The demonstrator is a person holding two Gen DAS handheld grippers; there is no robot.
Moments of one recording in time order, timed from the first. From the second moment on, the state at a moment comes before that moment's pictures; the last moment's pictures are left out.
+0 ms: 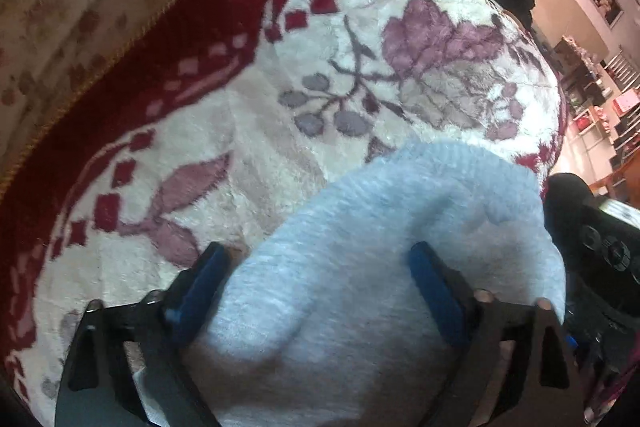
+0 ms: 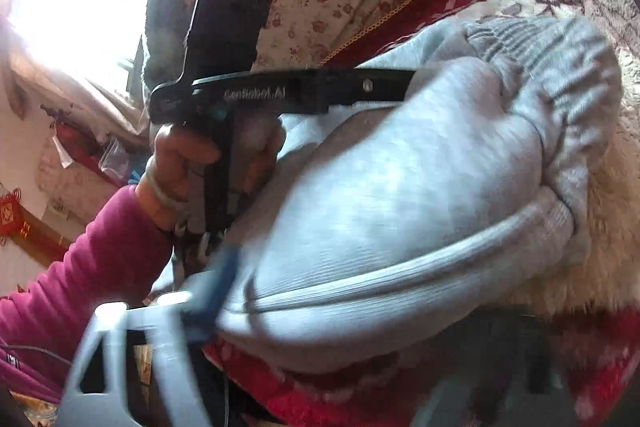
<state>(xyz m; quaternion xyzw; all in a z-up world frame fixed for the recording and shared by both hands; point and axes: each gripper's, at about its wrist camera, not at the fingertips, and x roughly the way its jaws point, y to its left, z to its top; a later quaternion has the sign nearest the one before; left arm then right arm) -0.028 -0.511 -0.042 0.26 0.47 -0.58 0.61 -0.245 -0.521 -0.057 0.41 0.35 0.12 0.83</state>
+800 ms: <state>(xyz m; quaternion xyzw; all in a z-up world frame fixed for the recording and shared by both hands) -0.030 -0.459 0.042 0.20 0.42 -0.59 0.67 -0.242 -0.496 0.030 0.29 0.28 0.16 0.90</state>
